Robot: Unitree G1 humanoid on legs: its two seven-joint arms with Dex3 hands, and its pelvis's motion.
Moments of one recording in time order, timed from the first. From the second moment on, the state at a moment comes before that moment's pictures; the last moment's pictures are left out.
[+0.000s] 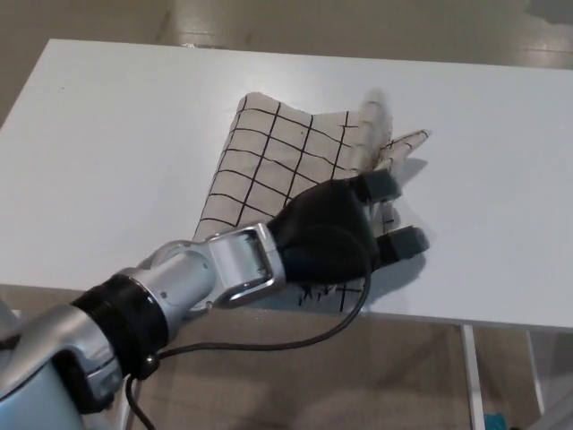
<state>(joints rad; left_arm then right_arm) -0.93 0.39 -1.02 0.62 1.17 -0.30 0.40 0.31 -0.07 -0.15 0.59 0.01 -0.52 0.01</state>
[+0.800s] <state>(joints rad) -0.90 0.38 -0.70 0.28 0.92 -0.26 0.02 0.34 -0.07 -0.13 0.61 0.01 -0.52 0.01</state>
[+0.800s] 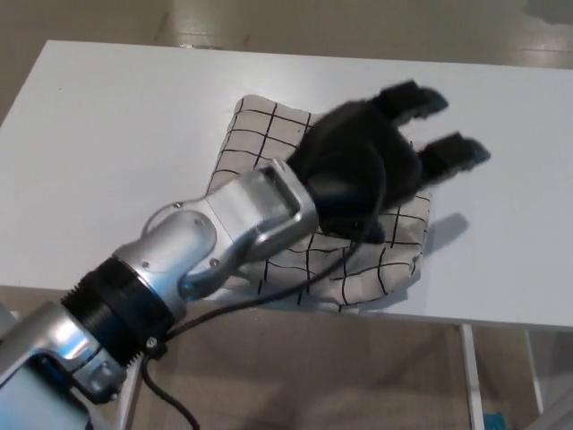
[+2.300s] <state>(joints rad) -0.24 0.61 0.11 -0.32 0.22 -0.18 -0.35 0.35 -0.07 -0.13 0.62 0.01 -0.51 0.01</state>
